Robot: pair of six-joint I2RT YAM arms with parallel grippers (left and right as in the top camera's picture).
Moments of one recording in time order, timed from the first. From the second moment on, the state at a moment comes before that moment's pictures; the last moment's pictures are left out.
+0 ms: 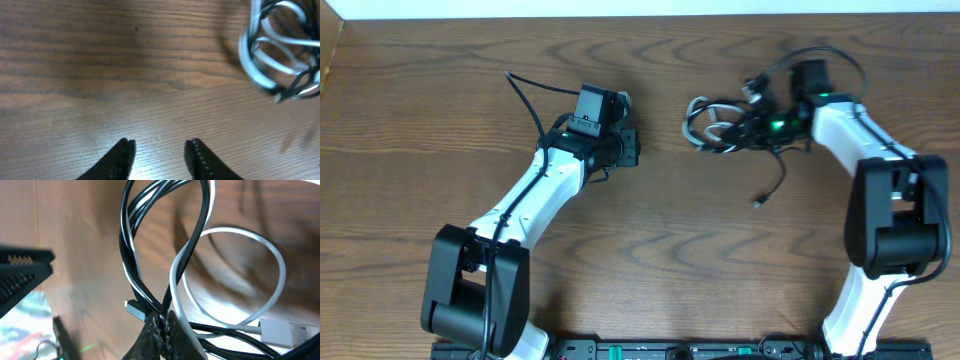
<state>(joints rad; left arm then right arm) -0.33 1.71 1.12 -0.44 0.21 -0.31 0.11 2.05 1.38 -0.58 -0.82 0.08</state>
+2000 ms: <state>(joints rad) -0.33 1.78 1.12 -0.45 0.18 -0.19 0.36 2.04 1.38 -0.70 -0.40 0.23</state>
